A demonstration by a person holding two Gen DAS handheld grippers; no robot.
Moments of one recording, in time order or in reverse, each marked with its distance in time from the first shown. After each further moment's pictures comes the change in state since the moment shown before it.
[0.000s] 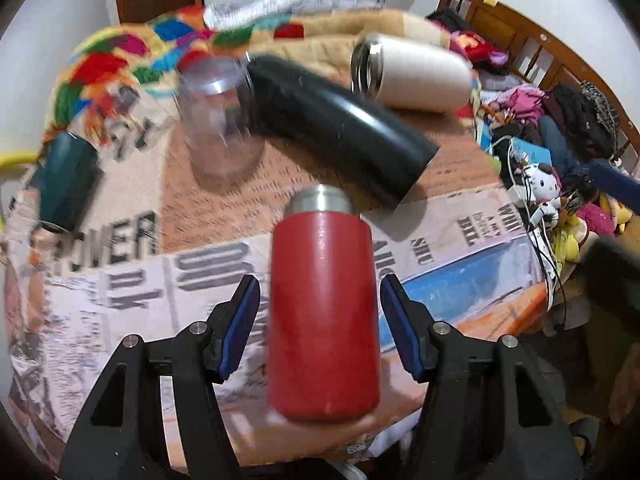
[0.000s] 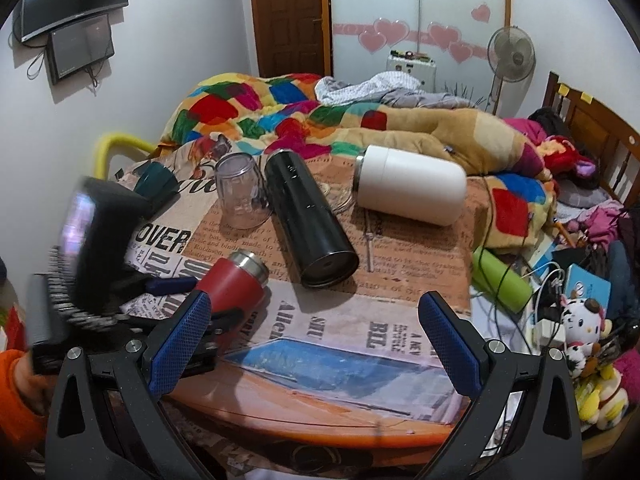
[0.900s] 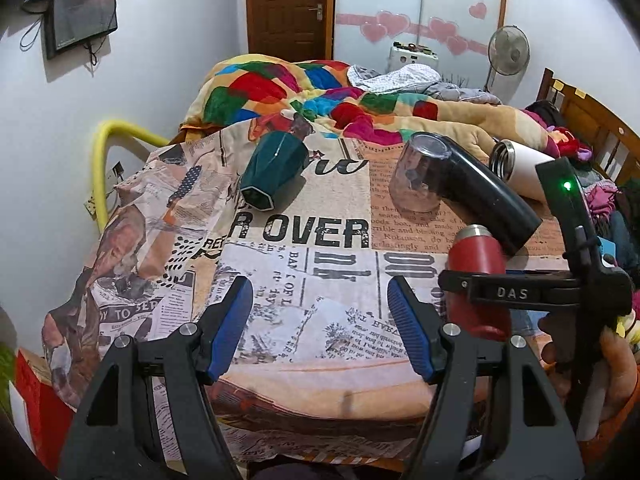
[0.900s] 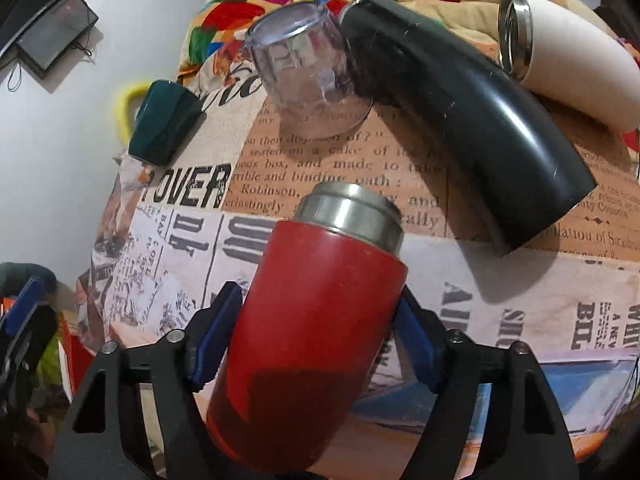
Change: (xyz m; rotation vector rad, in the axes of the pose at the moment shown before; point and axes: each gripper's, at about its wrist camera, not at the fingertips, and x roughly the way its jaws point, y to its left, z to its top) left arm -0.089 0.095 -0.062 -0.267 -0.226 0.304; right arm 0.135 0.058 -0.001 0.153 0.373 0.252
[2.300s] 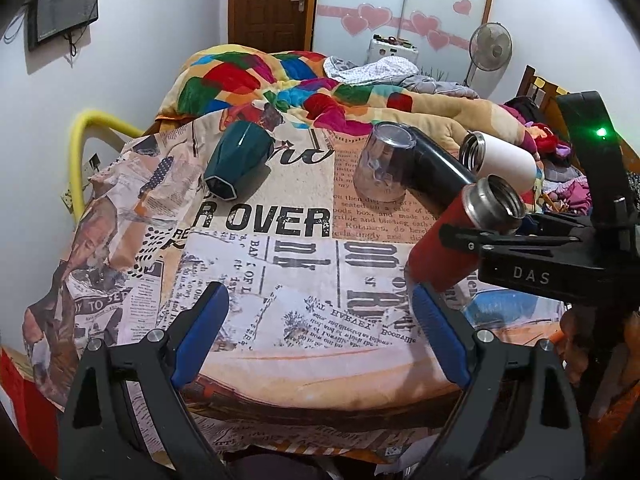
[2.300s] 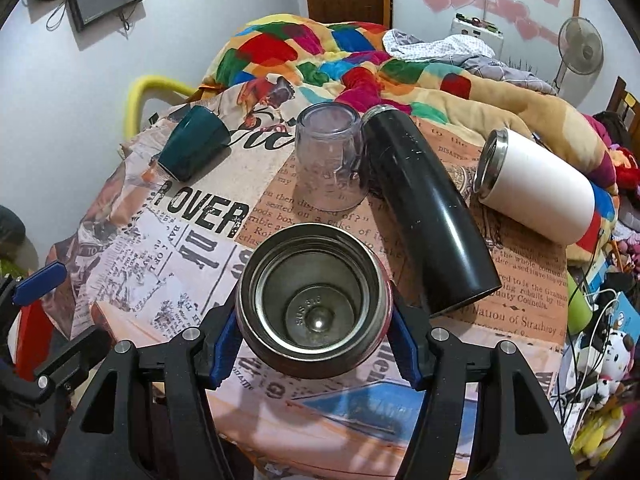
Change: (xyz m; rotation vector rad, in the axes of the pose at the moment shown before) left arm -0.006 -0.015 -0.002 -0.001 0.033 -0.089; right arm -0.056 0.029 0.008 -0.251 -0.156 -0.139
